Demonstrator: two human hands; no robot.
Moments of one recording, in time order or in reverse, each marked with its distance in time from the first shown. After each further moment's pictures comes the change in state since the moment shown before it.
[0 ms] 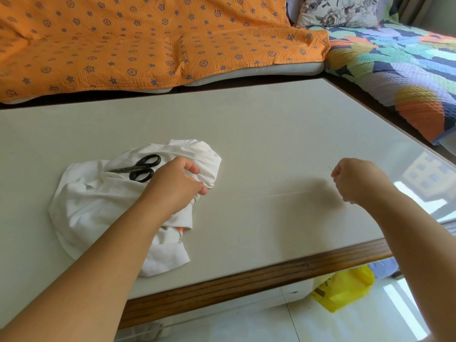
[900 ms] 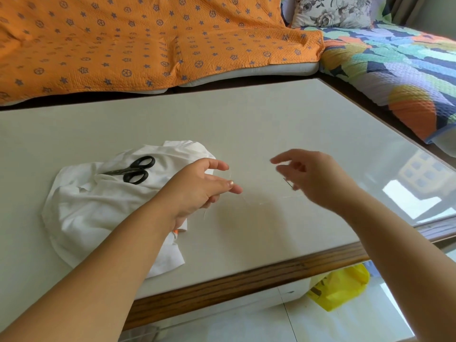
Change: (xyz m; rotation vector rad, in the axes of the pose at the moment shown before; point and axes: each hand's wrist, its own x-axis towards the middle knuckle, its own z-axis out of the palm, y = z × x) left_hand -0.012 0.019 0.018 -0.351 -0.357 0.094; right_hand -0.050 -0.053 -0.013 0.487 0.030 -0.431
